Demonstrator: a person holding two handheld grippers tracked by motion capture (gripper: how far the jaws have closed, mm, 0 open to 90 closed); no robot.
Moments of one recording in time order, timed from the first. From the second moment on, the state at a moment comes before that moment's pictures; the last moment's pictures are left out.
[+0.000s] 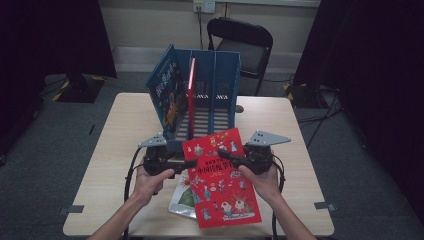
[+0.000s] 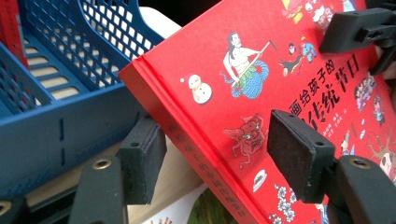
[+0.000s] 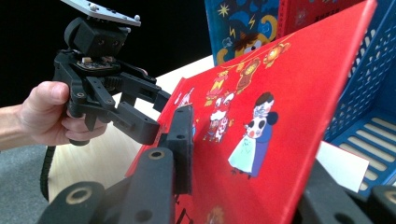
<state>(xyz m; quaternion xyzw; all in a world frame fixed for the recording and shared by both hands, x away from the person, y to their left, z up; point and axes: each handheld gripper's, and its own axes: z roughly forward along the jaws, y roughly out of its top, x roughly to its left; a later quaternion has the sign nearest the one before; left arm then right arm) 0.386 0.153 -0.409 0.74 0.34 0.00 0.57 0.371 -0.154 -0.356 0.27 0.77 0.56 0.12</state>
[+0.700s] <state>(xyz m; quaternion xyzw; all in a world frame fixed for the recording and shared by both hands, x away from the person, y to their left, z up) 0.393 0.151 -0.381 0.73 0.33 0.02 0.60 0.365 -0.160 -0.348 0.25 0.74 0.60 0.16</state>
